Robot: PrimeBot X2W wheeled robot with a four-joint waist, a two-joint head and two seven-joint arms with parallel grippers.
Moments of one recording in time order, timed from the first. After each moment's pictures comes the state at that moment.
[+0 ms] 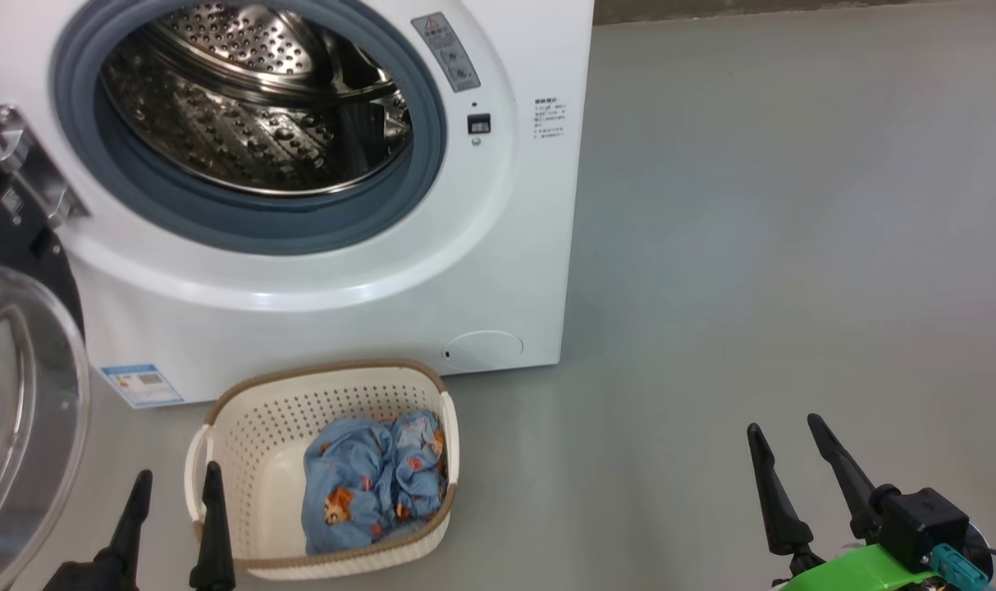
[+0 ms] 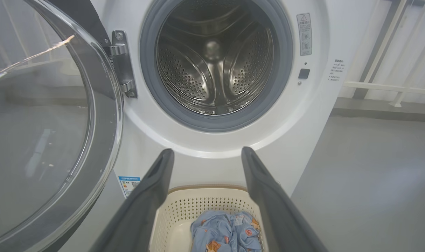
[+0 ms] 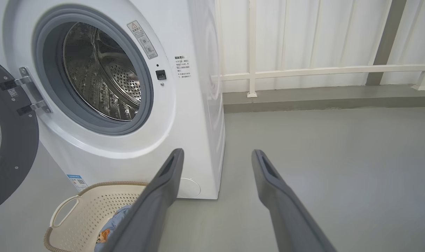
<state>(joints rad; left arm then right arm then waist) 0.06 0.04 0.08 0.11 -0.18 -0.13 -0.26 0.02 -0.05 -0.02 0.11 0.16 0.13 -0.25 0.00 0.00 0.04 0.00</state>
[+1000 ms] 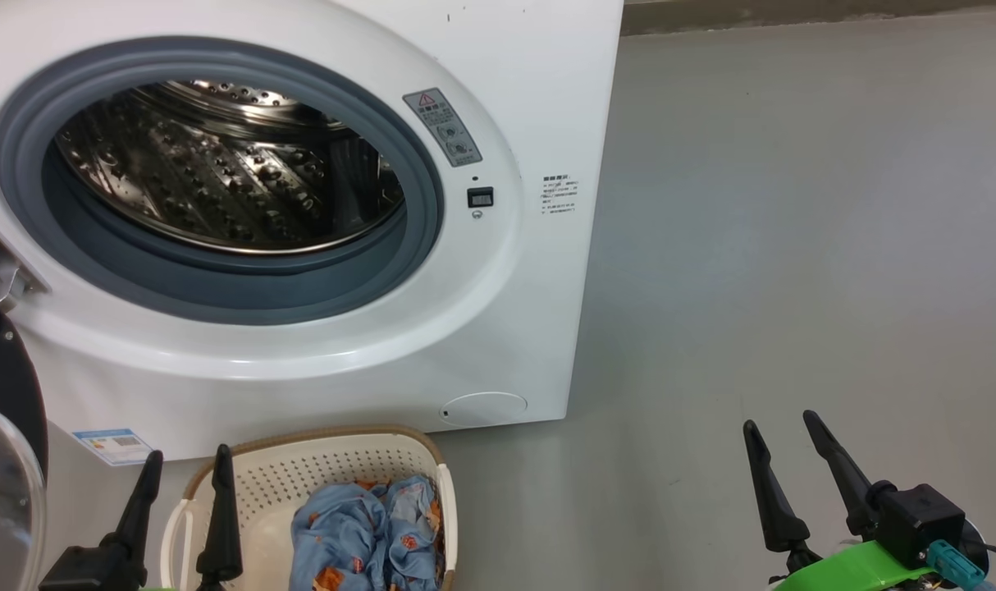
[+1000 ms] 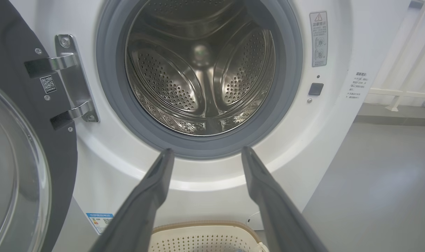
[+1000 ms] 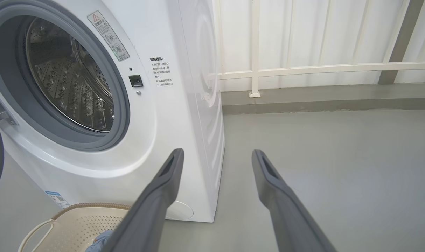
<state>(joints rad) 0.04 0.04 0.07 0.10 -0.18 -0.13 -0.26 0.01 -0.05 -0.01 0.11 0.16 0.13 -0.25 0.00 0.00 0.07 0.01</state>
